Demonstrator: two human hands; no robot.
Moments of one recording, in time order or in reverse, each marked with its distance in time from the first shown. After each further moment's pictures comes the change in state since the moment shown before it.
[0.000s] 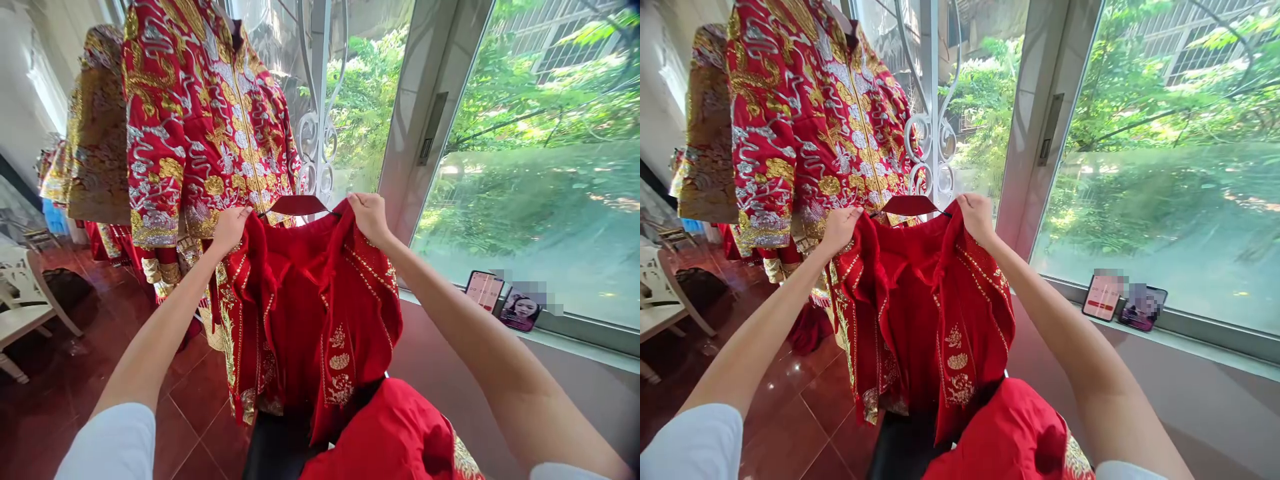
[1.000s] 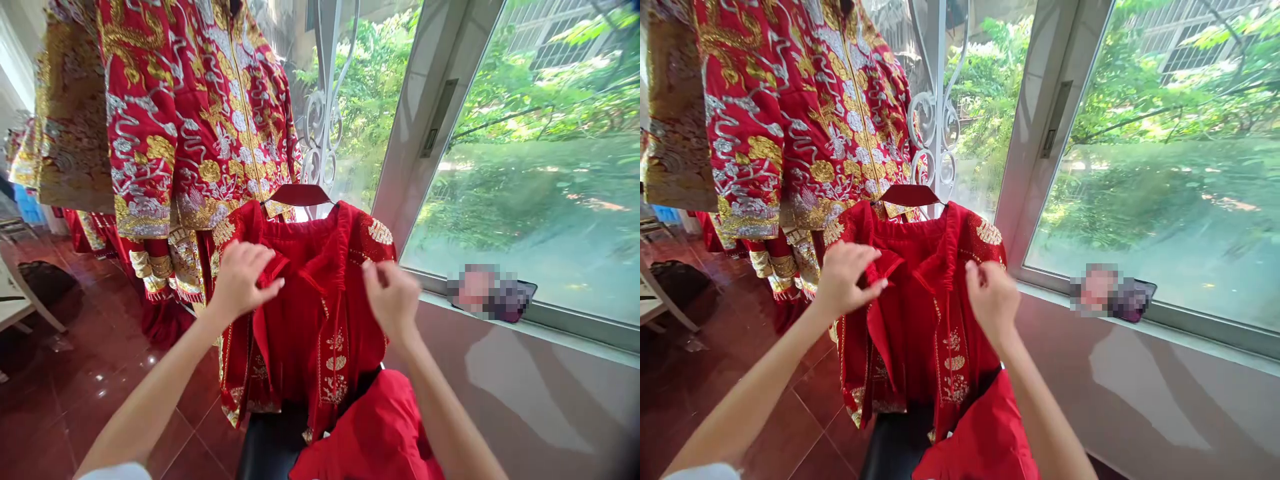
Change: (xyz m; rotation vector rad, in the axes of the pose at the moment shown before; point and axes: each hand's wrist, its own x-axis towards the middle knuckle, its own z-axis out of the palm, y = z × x) left_hand -0.116 0.018 0.005 0.337 -0.075 0.504; right_hand -0.154 0.000 -0.011 -0.323 0.107 0.164
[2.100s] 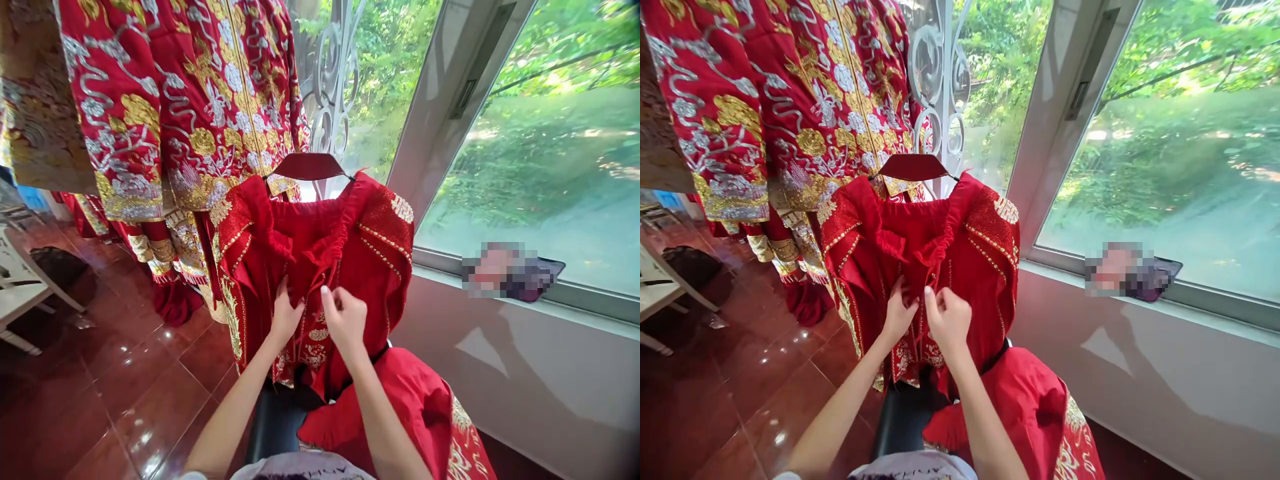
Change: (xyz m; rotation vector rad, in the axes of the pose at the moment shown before) left_hand -0.108 0.081 0.150 -0.678 0.002 -0.698; right_hand -0.098 -0.028 0.069 0.373 -0.220 0.188
